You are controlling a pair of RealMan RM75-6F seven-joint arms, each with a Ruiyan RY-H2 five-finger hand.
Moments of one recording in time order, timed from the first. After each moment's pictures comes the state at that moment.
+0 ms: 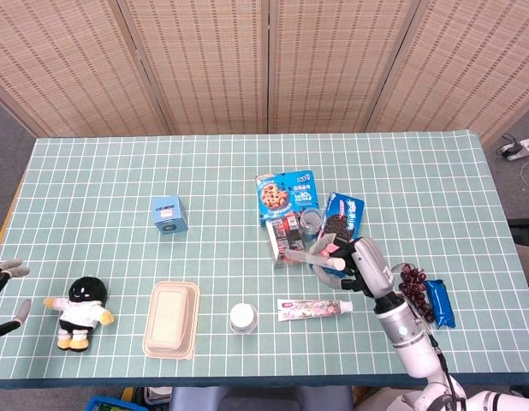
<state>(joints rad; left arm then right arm) -0.06 -0.98 -0.06 -1.69 1.46 1.50 -0.06 0.45 -1.41 0.16 -1.77 -1.54 1.33 0.34</state>
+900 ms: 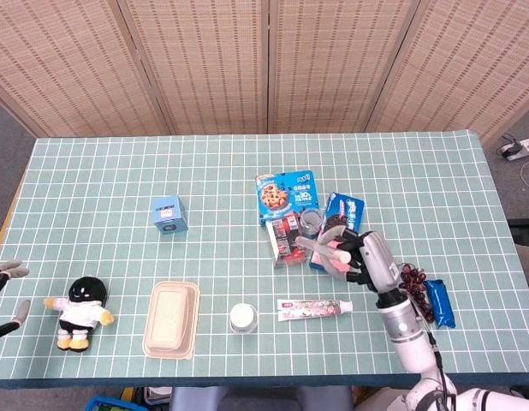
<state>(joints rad) -0.06 -0.98 -0.06 -1.69 1.47 1.51 -0.07 0.44 -1.48 0.21 -1.70 -1.53 1.39 0.32</state>
